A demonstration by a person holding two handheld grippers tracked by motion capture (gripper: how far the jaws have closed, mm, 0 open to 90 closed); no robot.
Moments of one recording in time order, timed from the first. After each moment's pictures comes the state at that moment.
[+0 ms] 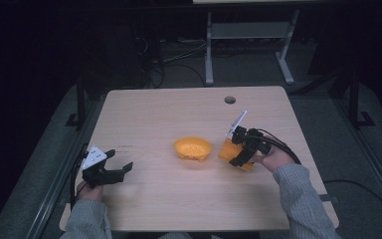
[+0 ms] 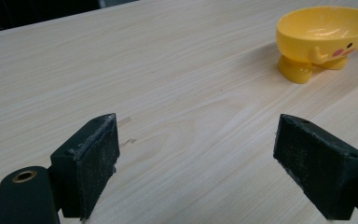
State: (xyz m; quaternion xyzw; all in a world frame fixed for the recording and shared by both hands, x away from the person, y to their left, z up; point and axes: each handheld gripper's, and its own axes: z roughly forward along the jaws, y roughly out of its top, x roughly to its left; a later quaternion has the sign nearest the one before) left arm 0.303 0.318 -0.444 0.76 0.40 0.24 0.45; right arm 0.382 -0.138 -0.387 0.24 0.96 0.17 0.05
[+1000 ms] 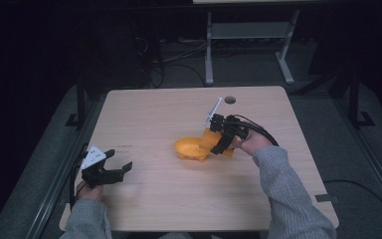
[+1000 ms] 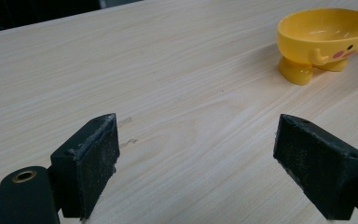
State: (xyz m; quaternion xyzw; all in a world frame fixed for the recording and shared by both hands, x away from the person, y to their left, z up) left arm 0.303 0.320 -0.443 0.76 0.40 0.24 0.45; right arm 0.417 -0.081 -0.368 0.18 0.97 0.17 0.05
